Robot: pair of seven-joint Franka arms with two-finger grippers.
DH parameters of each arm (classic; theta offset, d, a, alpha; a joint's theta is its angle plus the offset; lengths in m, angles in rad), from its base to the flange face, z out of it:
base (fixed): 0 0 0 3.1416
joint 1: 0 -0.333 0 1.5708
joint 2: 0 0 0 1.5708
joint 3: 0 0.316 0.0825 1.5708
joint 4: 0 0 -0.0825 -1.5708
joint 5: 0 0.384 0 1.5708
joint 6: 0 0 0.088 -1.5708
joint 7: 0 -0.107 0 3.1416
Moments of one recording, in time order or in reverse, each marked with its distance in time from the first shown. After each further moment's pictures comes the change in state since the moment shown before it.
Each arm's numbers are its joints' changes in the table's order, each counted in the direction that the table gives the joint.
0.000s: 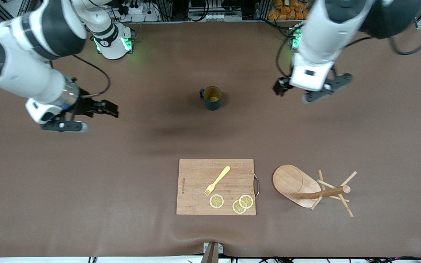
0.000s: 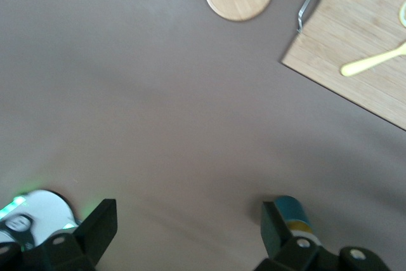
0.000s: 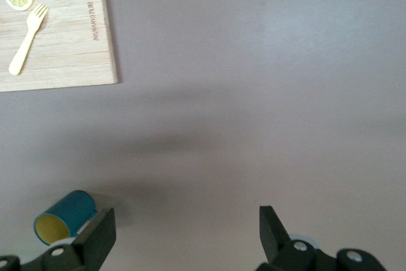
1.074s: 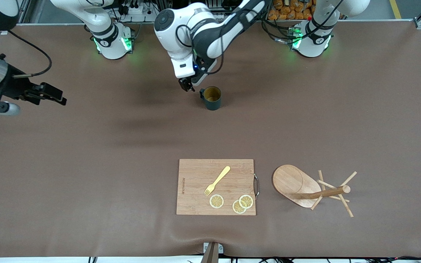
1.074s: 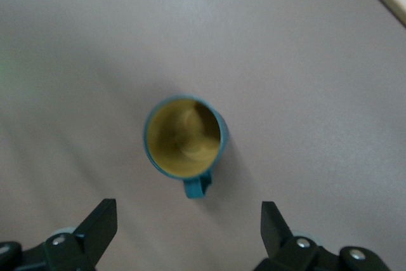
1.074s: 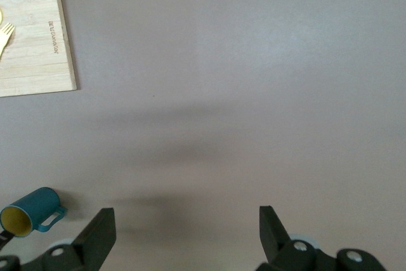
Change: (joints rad) left arm 0.553 0.498 0.009 0.160 0.126 0.257 0.998; right arm 0.186 -0.127 0.002 -0.012 -0.051 -0.089 0.134
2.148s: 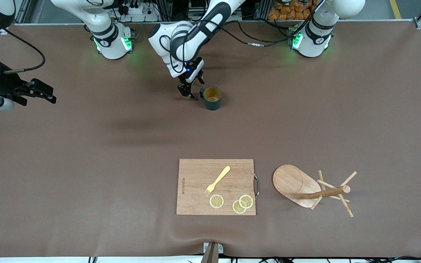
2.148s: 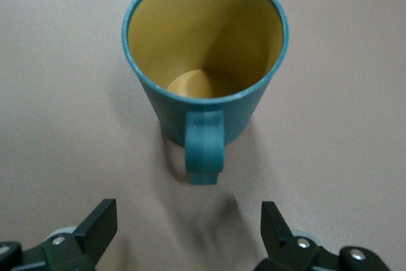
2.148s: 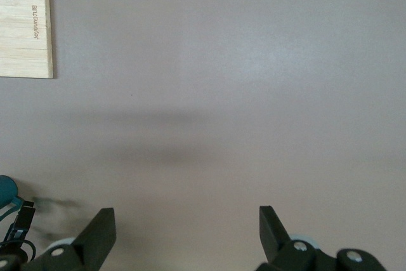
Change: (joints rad) left arm 0.308 0.291 0.184 0.076 0.193 0.058 0.403; right arm 0.017 -0.013 0.012 -0.006 -0.078 0.010 0.129
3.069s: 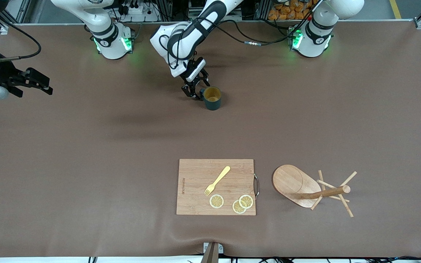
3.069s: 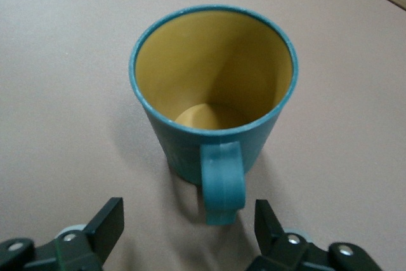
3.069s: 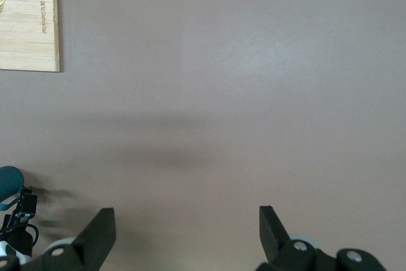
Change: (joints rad) left arm 0.021 0.022 0.004 0.005 0.072 -0.090 -0.029; right arm 0.003 -0.049 0.006 -0.004 -0.001 -0.037 0.000
